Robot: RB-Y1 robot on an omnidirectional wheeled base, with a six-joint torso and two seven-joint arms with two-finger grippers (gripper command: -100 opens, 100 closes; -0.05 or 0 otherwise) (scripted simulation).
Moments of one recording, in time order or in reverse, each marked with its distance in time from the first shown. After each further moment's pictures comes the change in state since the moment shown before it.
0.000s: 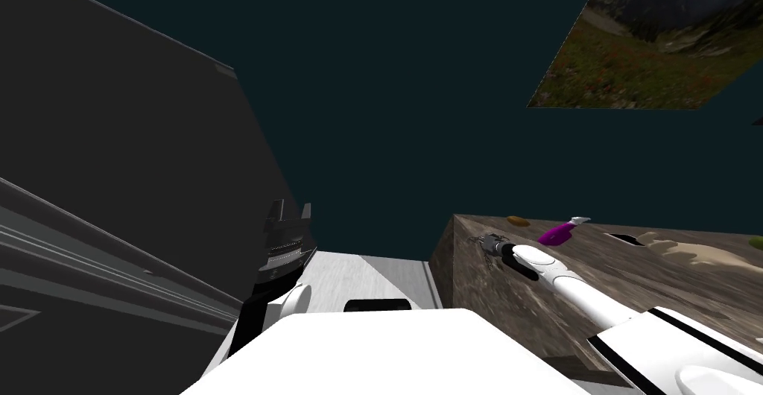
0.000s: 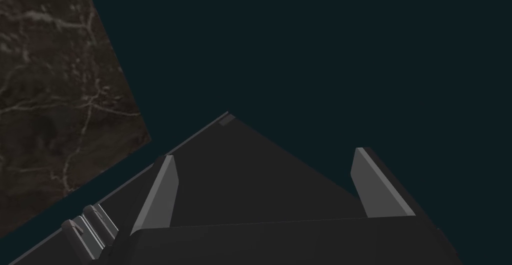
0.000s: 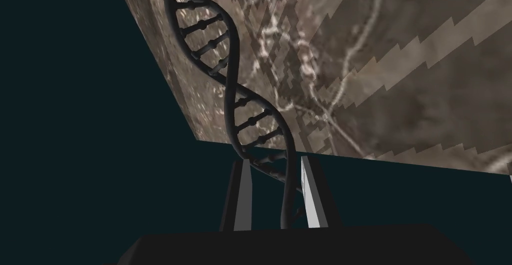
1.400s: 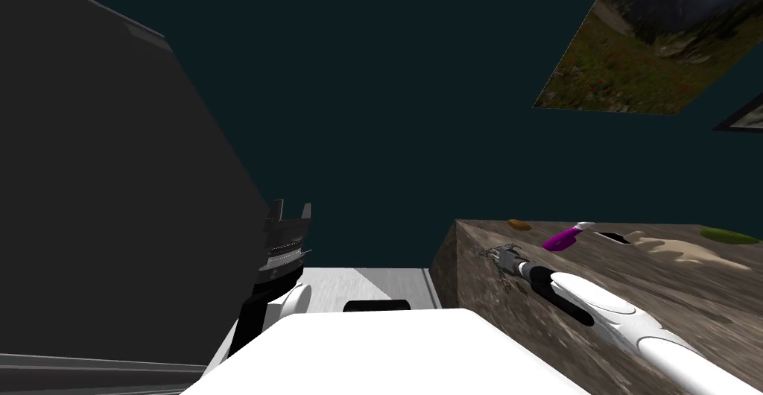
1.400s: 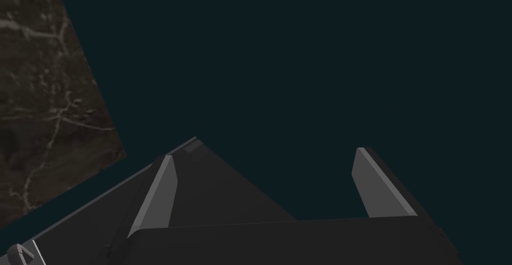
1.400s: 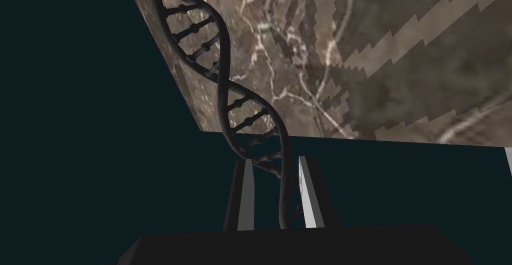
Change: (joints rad) left arm 0.000 0.000 0.000 0.000 0.000 0.000 0.000; right arm 0.415 -0.053 -0.211 -0.367 -0.144 0.005 0.144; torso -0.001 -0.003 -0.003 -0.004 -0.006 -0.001
